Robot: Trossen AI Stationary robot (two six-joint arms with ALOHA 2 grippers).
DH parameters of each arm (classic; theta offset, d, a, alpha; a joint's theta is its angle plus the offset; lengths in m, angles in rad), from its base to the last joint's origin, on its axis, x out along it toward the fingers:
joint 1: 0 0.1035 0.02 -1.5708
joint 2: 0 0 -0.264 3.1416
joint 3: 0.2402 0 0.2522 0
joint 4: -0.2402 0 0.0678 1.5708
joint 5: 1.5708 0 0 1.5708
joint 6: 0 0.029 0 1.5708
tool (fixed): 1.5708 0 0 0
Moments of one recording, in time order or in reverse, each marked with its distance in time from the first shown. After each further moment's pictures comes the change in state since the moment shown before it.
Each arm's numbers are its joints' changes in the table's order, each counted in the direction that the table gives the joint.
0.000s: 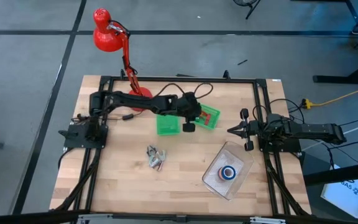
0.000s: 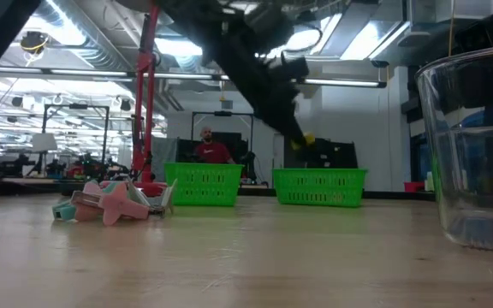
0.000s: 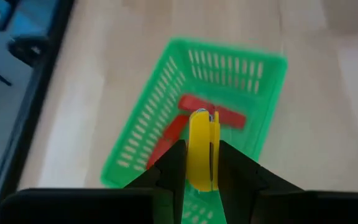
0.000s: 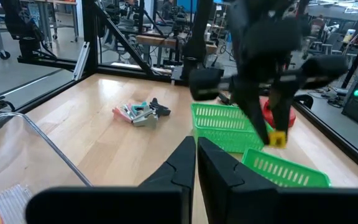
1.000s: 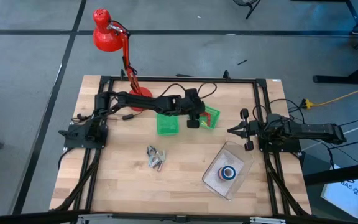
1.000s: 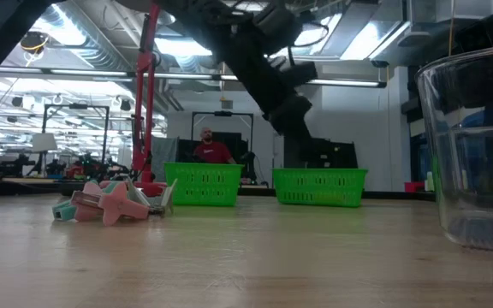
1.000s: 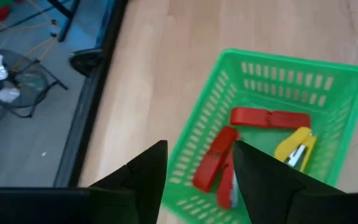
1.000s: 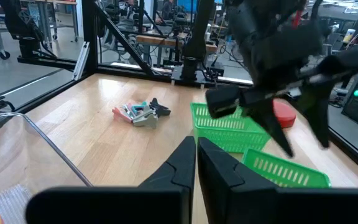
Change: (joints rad) left arm 0.001 0.061 0.070 0.041 -0.170 0.070; right arm 0.000 0.000 0.000 -0.001 0.000 0.000
